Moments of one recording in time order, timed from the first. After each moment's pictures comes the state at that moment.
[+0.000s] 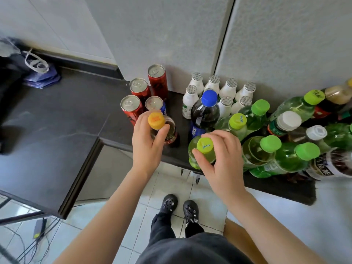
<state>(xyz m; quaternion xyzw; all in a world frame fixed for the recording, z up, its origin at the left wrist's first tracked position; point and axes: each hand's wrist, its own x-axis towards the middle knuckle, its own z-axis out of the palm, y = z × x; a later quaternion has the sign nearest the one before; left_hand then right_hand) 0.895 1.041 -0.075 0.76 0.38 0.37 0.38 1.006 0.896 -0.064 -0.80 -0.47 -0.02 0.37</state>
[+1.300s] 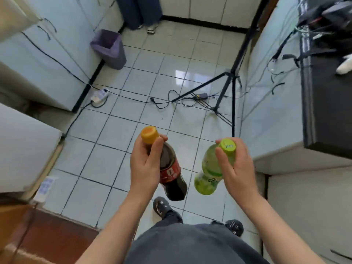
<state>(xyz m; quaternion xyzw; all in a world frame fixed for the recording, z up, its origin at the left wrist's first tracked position) 0.389 0.644 -0.068 0.13 0.74 0.64 0.16 0.515 0.790 -0.084 -0.31 -0.81 0.46 0.21</state>
